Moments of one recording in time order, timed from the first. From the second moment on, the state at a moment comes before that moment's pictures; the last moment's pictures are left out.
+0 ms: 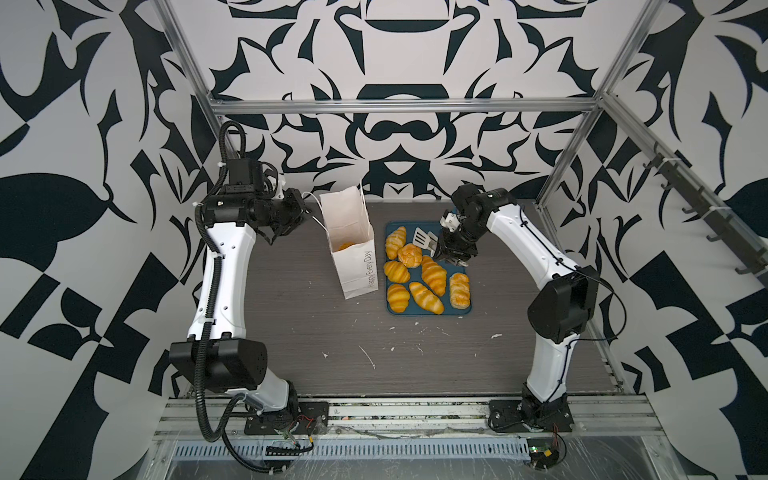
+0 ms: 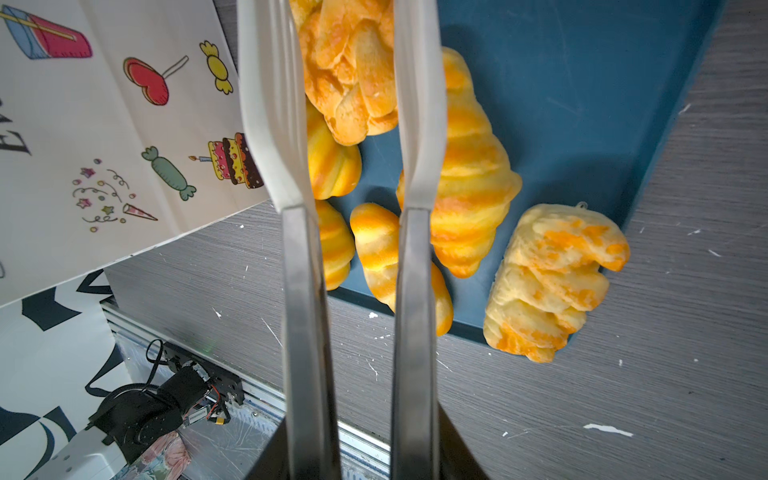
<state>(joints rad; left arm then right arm) 0.03 1.56 1.85 -1.11 0.56 -0.55 0.38 1.94 1.94 -1.35 -0.38 0.38</state>
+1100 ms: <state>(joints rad) 0.03 1.57 1.86 -1.11 0.57 -0.55 0.38 2.09 1.96 -1.34 -0.34 0.31</state>
